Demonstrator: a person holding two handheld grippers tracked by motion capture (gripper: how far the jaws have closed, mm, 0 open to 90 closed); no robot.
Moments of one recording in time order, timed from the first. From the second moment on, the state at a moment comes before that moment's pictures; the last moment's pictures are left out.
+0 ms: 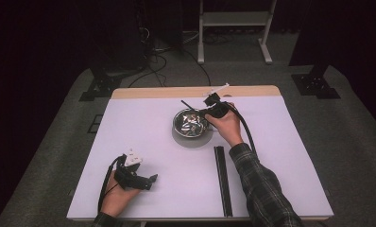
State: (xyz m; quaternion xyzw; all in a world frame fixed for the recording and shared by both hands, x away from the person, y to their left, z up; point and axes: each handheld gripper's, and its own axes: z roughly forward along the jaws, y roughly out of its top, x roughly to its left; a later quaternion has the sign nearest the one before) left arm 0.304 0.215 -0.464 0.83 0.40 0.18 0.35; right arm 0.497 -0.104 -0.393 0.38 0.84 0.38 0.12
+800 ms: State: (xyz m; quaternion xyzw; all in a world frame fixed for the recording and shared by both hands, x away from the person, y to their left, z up) left arm 0.304 0.215 -0.464 0.83 0.40 0.18 0.35; right arm 0.505 -0.094 -0.402 0.39 0.84 0.37 0.12
